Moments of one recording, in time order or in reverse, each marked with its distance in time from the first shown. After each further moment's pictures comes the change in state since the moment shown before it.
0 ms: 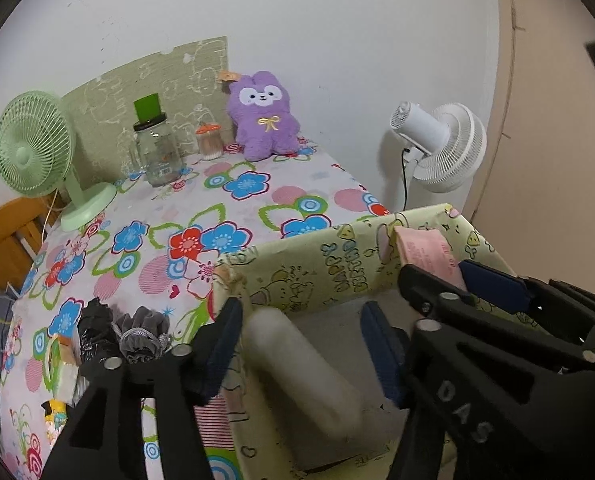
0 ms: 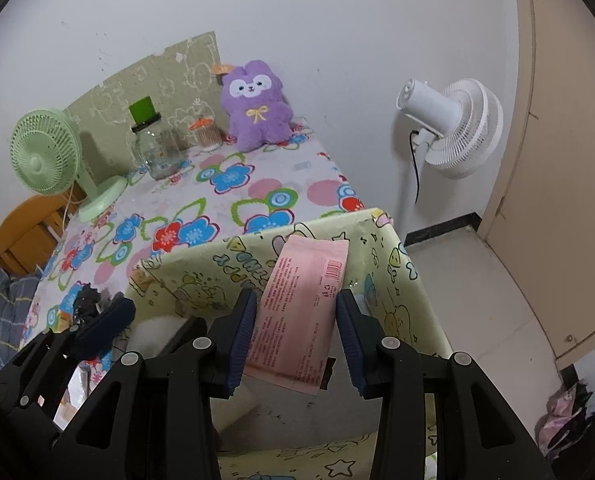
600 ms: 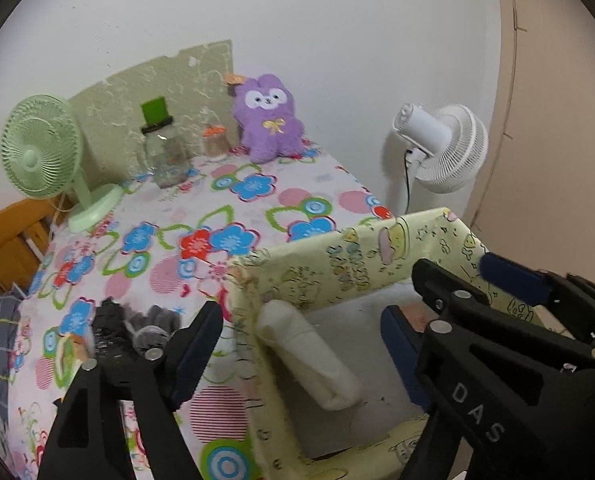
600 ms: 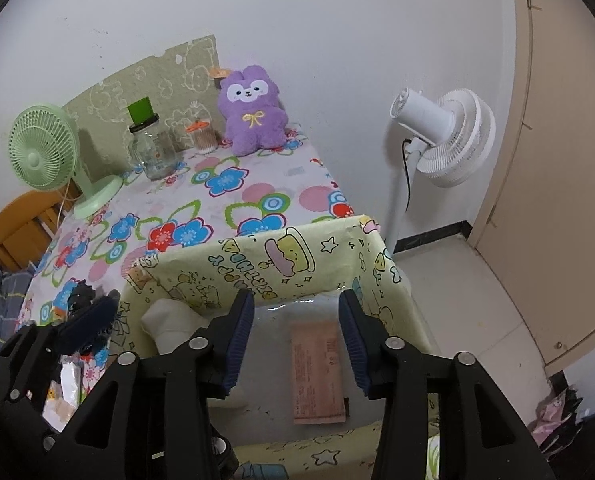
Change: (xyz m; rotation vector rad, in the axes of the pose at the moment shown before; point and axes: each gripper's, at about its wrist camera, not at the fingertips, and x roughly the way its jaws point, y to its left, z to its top) left arm -0.015 0.004 0.002 -0.005 -0.006 0.017; right arm -0.017 0.002 0.001 -0.024 -0.039 -0.044
